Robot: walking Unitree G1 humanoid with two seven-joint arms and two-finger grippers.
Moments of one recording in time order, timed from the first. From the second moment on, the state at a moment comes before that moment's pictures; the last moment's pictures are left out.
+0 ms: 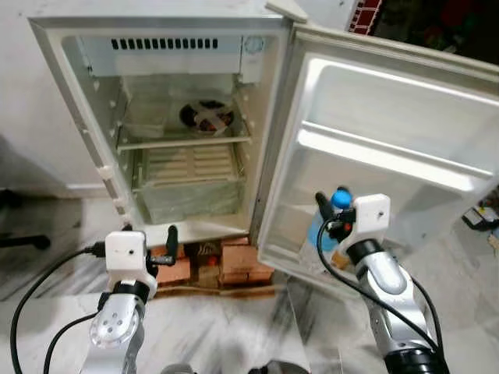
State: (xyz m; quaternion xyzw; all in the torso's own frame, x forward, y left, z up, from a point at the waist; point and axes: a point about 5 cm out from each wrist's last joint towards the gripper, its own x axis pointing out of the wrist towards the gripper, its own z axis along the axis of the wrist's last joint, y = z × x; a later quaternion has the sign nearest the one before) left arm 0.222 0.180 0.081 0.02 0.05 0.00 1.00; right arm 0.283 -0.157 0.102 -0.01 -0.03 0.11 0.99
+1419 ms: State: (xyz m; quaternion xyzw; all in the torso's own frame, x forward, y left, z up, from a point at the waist) left arm 0.201 0.203 0.077 0.04 0.06 0.07 0.99; right arm 0.273 -0.129 0.092 0.04 -0.01 0.18 0.98
